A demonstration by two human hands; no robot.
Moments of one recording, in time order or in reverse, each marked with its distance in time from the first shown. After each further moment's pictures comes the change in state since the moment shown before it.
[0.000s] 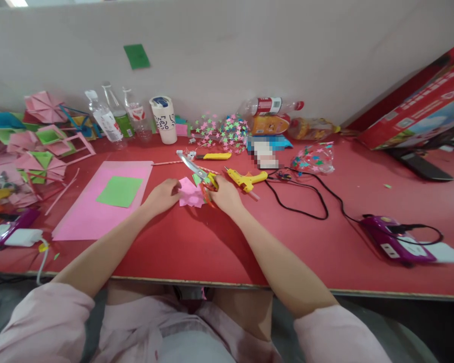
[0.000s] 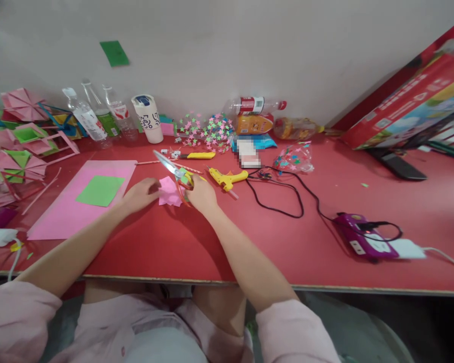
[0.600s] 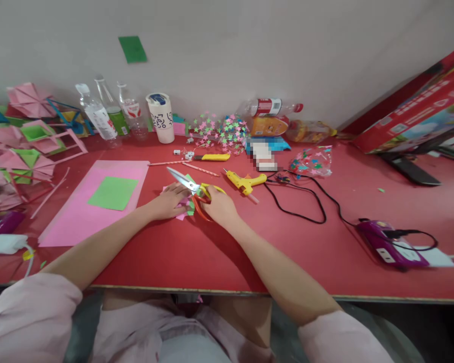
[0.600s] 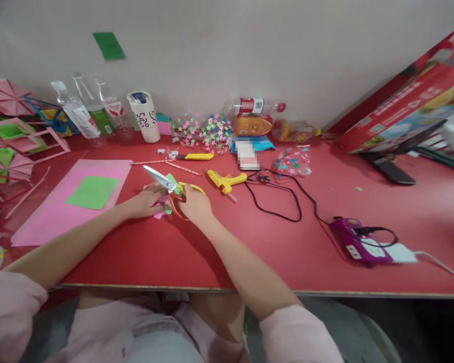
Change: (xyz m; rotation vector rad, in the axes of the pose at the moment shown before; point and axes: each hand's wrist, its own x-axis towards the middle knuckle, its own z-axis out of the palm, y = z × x) left_hand 0.011 -0.006 0.020 0.076 -0.198 0.332; right_hand -0.016 -0.004 0.011 -0.169 -0.123 -0.017
